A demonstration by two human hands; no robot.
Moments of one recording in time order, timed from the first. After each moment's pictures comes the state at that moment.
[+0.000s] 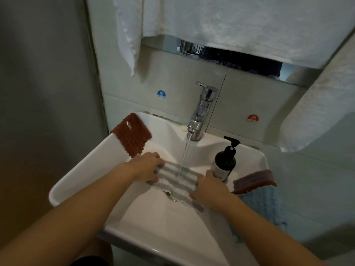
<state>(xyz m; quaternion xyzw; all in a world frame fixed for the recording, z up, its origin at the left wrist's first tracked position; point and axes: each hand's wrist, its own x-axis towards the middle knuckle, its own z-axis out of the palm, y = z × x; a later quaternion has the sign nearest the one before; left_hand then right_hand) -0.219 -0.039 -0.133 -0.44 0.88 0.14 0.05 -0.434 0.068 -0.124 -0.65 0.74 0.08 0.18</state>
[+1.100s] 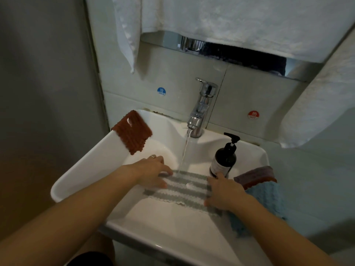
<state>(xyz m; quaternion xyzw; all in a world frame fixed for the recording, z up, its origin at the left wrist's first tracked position) -0.226 -0.016 -0.128 -0.39 0.90 0.17 0.09 -0.460 0.088 -0.110 -0.66 0.71 0.21 0.14</state>
